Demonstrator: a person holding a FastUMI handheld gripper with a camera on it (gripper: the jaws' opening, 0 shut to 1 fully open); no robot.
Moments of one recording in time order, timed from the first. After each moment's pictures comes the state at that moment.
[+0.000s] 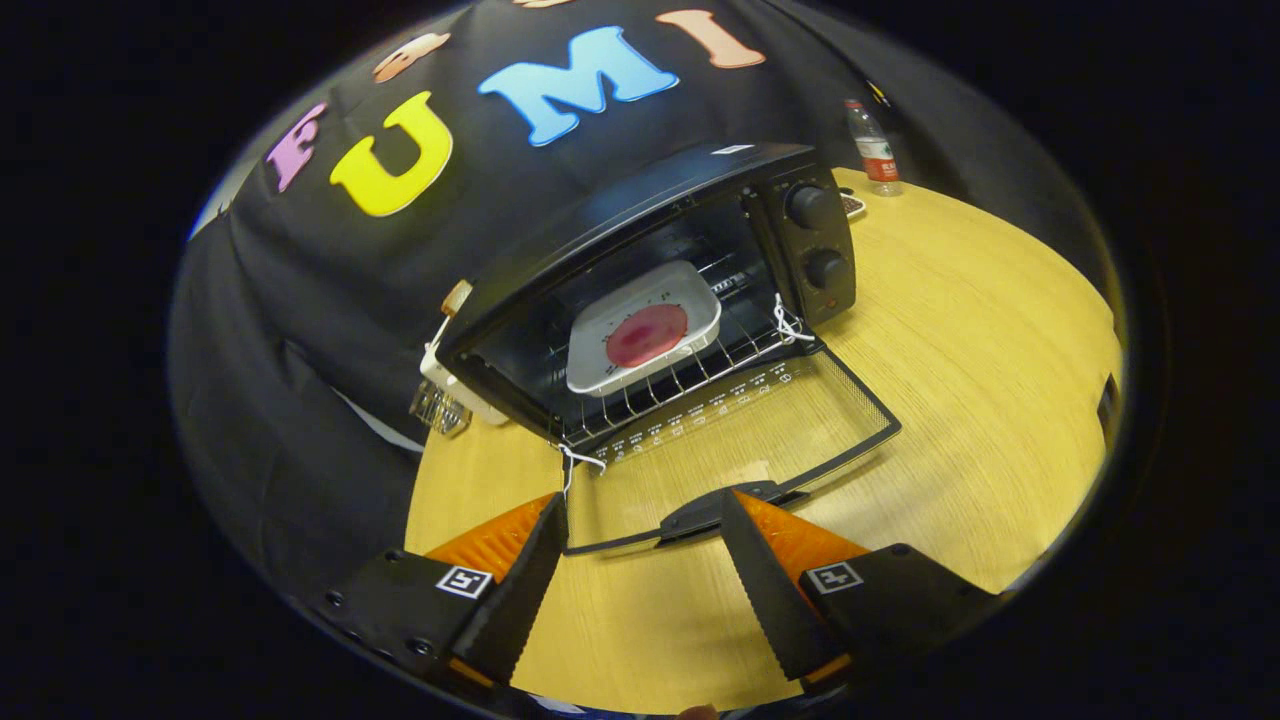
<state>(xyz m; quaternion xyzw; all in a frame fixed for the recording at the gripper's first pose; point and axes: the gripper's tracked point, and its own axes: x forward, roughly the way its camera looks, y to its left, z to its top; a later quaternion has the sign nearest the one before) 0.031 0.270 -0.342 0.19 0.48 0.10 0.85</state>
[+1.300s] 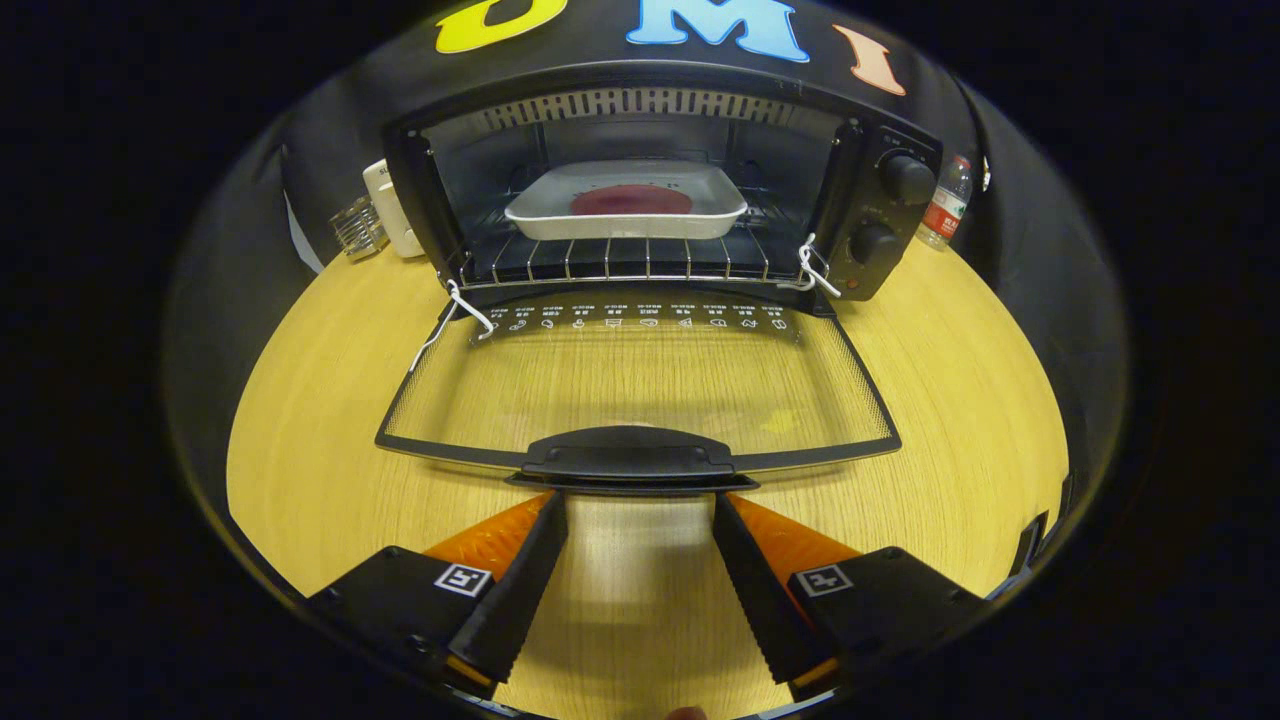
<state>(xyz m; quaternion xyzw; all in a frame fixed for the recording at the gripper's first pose) 0.016 0.241 -0.432 -0.06 0.55 0.09 0.83</state>
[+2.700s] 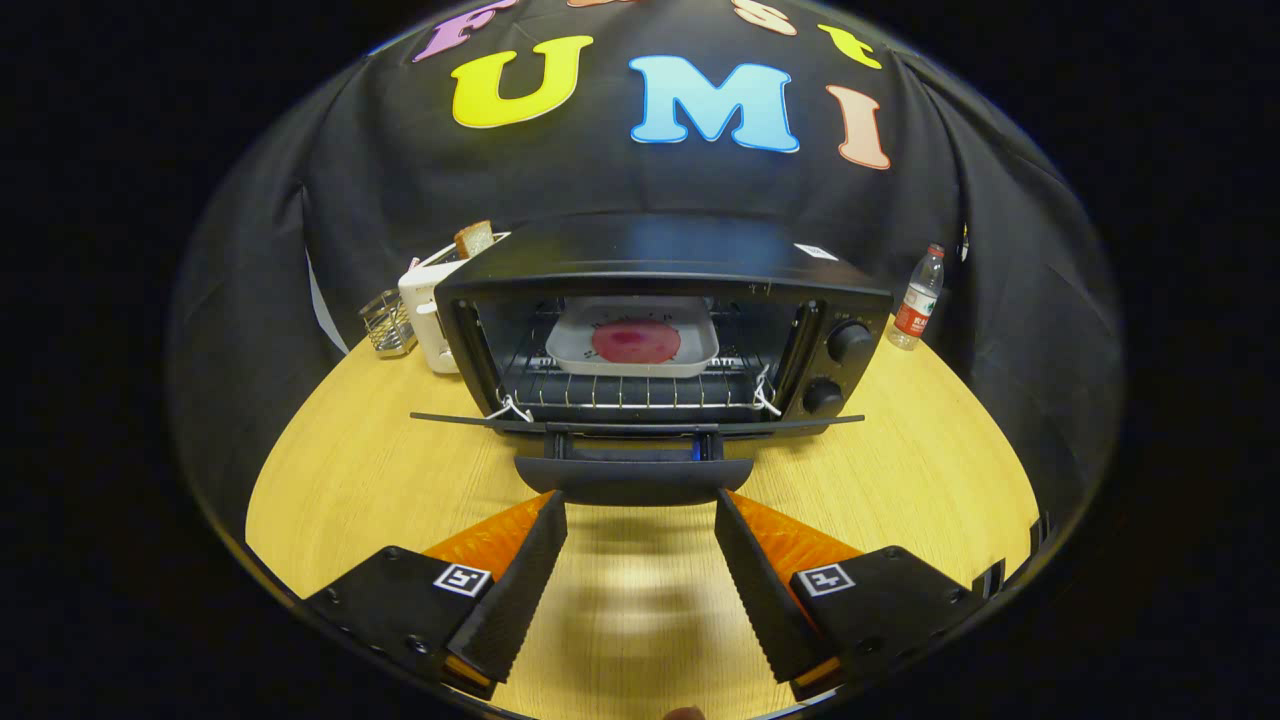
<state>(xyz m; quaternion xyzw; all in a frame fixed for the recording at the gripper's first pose) 0.040 0.248 -0.338 -0.04 0.41 0.10 0.90</state>
